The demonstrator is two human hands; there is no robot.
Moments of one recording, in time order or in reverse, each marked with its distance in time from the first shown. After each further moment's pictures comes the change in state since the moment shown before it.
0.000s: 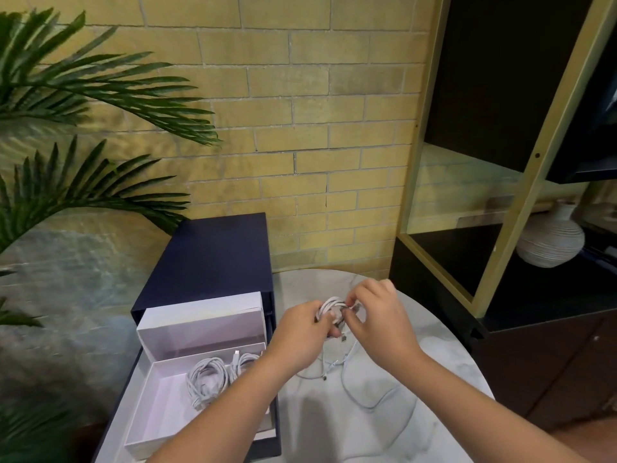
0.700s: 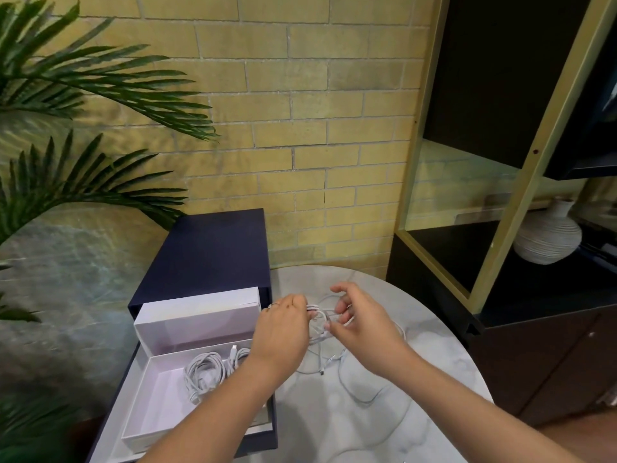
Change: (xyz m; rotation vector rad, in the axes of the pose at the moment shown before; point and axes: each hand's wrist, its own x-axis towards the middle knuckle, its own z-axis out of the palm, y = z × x) left_hand 0.006 -0.033 0.004 0.730 0.225 0.159; right_hand -0.008 -0.026 -0.010 0.379 -0.278 0.253
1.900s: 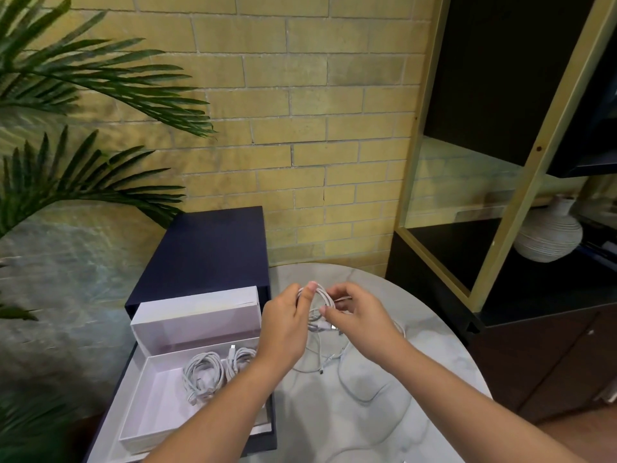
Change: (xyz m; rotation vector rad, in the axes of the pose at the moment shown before) left_hand 0.004 0.009 -0.002 -0.873 0.215 -0.201; right_hand 0.014 -0.004 0.004 0.345 0.002 0.160
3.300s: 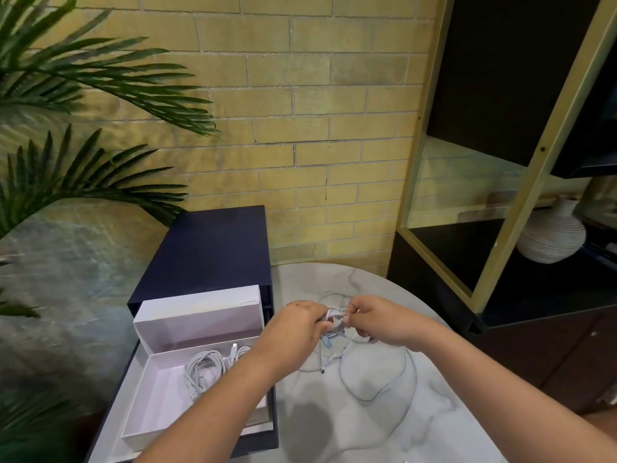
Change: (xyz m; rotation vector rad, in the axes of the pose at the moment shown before) left_hand 0.003 -0.007 -0.009 0.523 -0.442 0.291; right_hand 0.016 -0.001 -0.036 -0.371 -0.414 0.236
